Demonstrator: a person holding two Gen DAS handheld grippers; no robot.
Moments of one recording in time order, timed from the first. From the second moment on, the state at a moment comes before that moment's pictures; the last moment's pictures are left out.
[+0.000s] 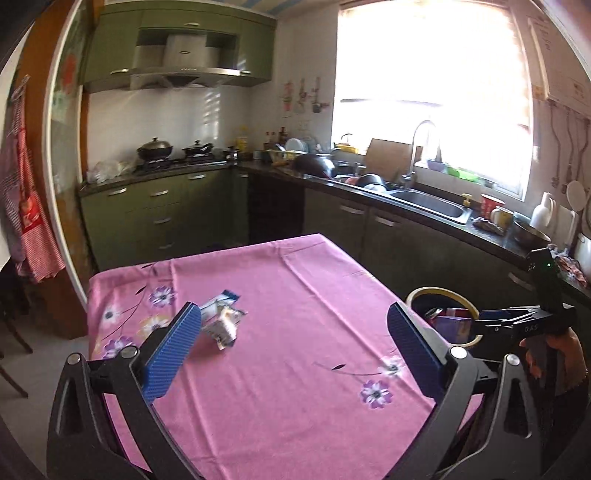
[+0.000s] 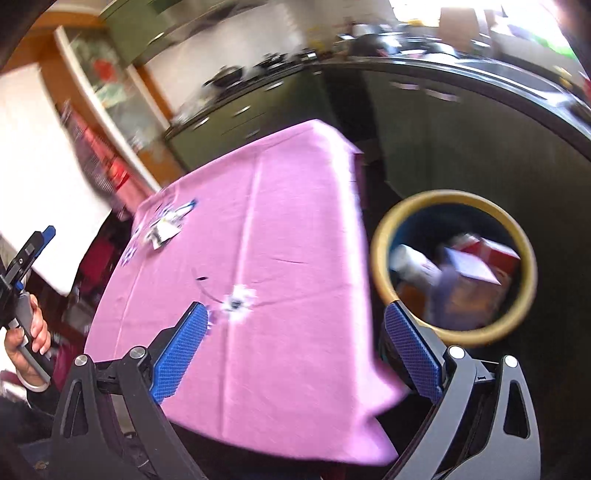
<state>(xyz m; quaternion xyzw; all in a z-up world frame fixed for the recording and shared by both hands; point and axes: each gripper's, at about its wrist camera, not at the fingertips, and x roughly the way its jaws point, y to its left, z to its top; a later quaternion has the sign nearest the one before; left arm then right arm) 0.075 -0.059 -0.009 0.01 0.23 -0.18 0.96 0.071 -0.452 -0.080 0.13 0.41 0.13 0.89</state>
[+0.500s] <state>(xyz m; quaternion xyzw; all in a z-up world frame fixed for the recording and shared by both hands) 0.053 0.031 -0.044 -0.05 0.27 -0.09 0.96 0.213 -0.184 -0.087 -0.14 0.40 0.40 0.82</state>
